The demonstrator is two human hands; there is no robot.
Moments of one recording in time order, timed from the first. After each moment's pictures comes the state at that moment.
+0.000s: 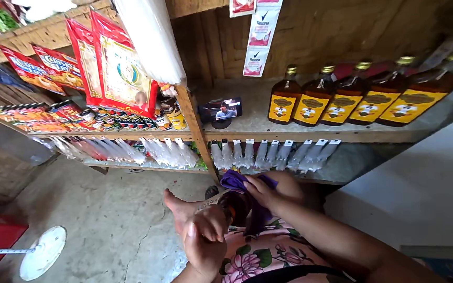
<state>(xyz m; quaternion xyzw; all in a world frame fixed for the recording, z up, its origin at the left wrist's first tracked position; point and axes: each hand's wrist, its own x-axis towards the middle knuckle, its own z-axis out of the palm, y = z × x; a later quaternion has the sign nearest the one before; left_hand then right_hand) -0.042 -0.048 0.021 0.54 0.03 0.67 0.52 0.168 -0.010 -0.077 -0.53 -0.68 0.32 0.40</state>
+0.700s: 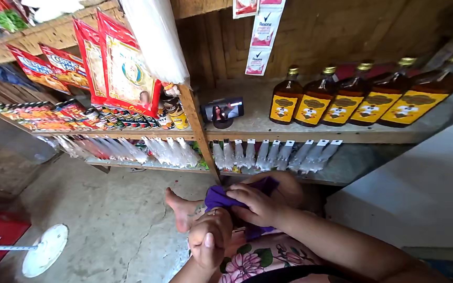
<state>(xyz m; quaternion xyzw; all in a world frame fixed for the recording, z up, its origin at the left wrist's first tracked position) -0.051 -0.042 0.001 0.65 -0.04 0.62 0.44 0.133 -0.033 -0.028 -0.31 -0.81 0.17 0.47</state>
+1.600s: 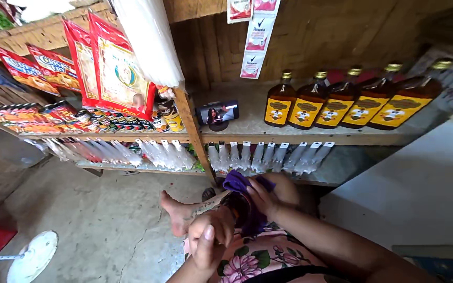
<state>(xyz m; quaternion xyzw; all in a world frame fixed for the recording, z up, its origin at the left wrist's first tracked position) -0.041 -0.040 0.019 0.61 -0.04 0.58 0.54 0.164 -0.025 -0.090 -0.52 -0.67 0.21 0.48</state>
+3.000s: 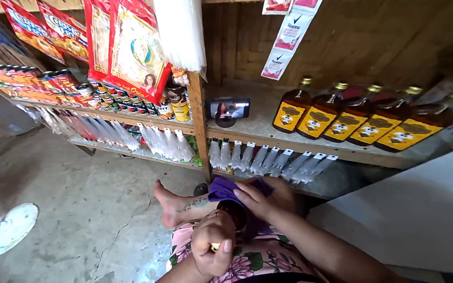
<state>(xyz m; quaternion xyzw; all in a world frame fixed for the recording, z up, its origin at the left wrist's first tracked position) -0.036 -0.052 -0.003 0.65 0.01 0.66 0.38 0.148 -0.027 -0.027 -0.46 -0.73 0.35 0.38</state>
